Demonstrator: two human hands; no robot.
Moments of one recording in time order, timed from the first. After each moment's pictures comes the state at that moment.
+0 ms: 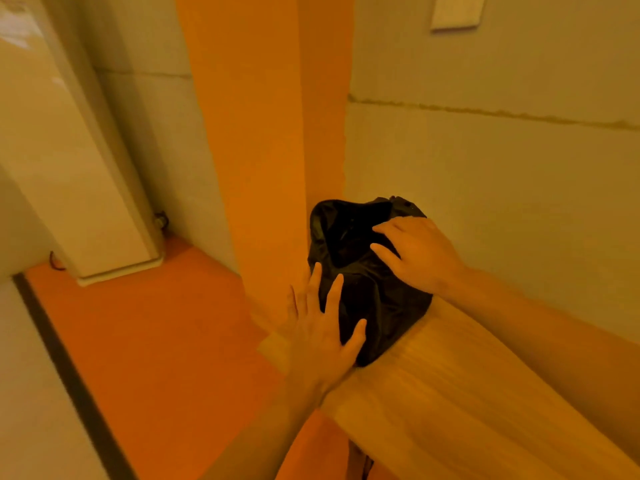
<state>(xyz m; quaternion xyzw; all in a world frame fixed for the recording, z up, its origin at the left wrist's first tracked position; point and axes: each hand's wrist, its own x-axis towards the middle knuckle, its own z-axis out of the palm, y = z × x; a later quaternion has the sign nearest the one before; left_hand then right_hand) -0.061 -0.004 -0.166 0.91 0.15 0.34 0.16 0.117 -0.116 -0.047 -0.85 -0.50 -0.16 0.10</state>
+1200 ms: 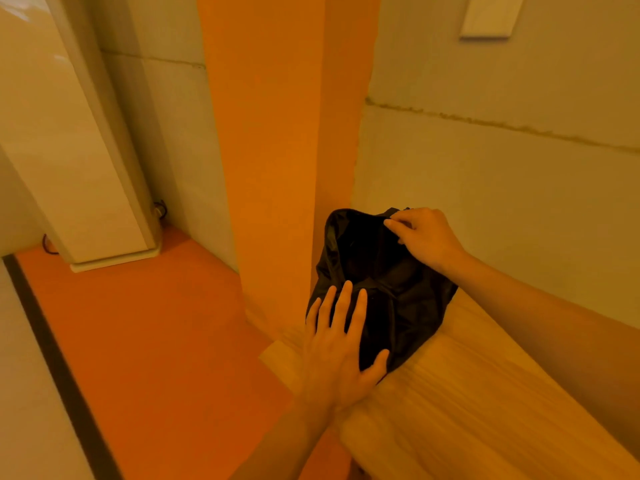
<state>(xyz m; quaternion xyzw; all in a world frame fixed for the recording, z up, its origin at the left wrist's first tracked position) -0.054 -0.007 -0.181 0.93 0.13 0.32 0.09 0.152 -0.073 -0.027 -0.85 -0.42 -0.06 0.32</state>
